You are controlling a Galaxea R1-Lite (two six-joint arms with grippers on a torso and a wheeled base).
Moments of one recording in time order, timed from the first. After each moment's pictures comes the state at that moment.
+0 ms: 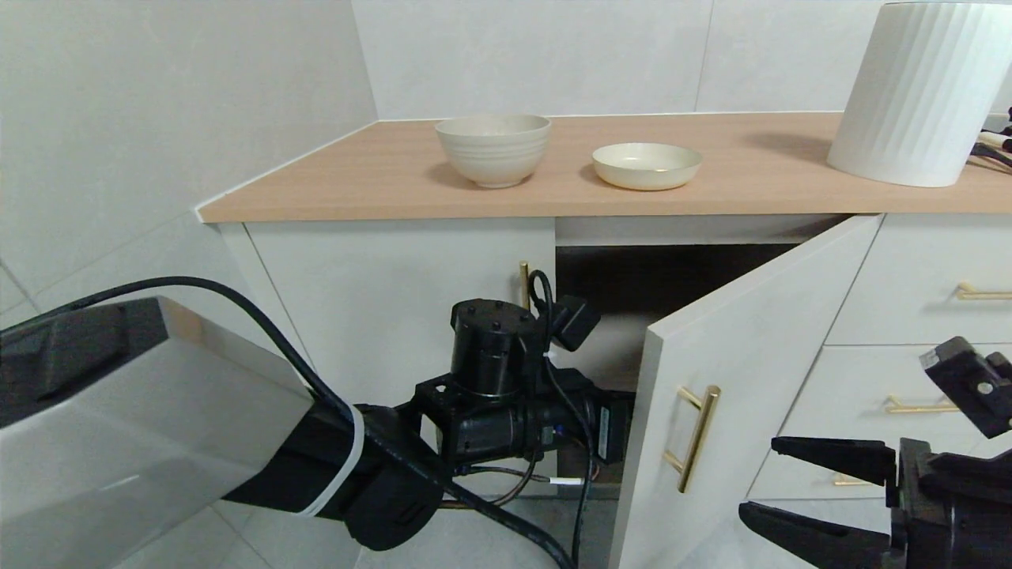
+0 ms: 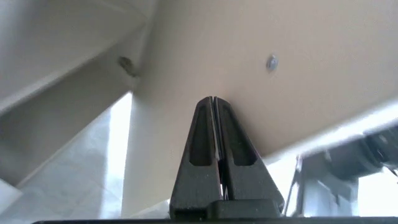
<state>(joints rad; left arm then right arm) -0.77 2.07 -0.99 -0.82 -0.42 -0.33 0.61 1.17 -0.37 -0.52 0.28 0.19</state>
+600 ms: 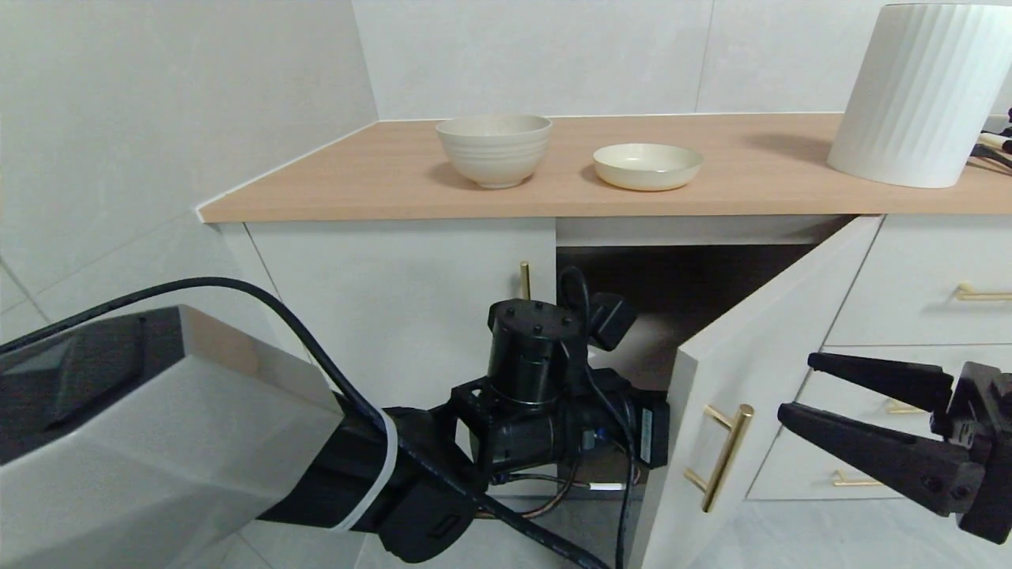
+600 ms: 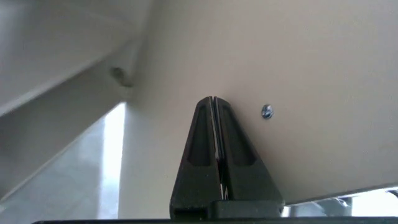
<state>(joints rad) -0.86 2.10 -1.05 -0.81 -0.35 -0.37 0.59 1.09 -0.50 -0.51 0.23 0.19</state>
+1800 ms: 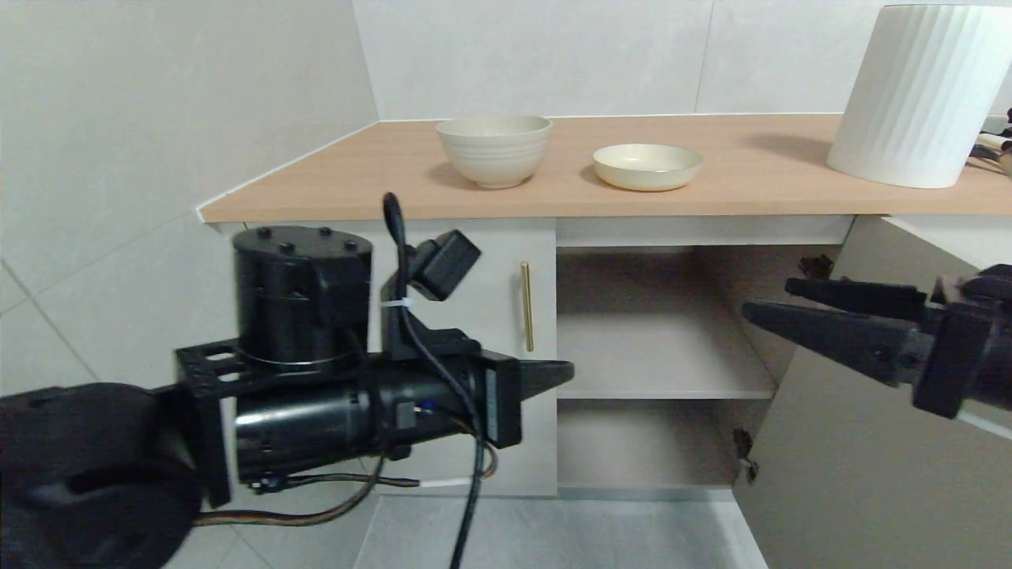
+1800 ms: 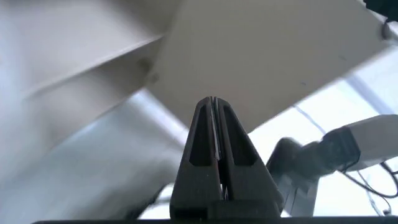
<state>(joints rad) -0.71 1.61 -0.84 -0.47 -0.32 -0.39 0.59 1.22 -0.74 -0.40 0.18 0.19</state>
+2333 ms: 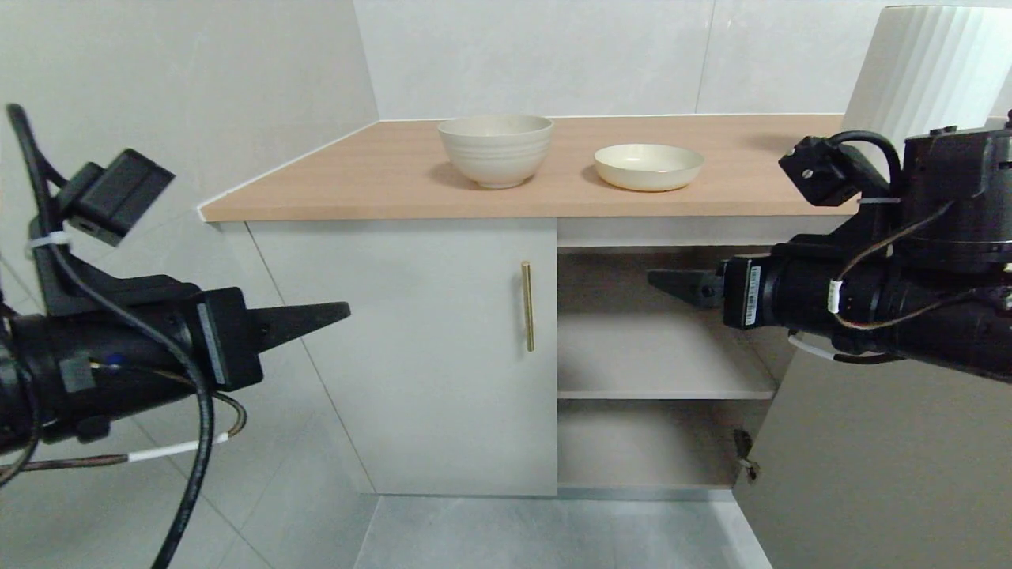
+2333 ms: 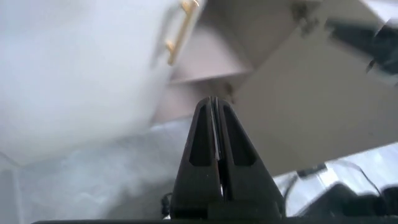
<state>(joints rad) -0.38 1.23 -0.84 -0.12 -0.22 -0.35 0.60 1.54 -1.01 -0.30 -0.07 0.19</state>
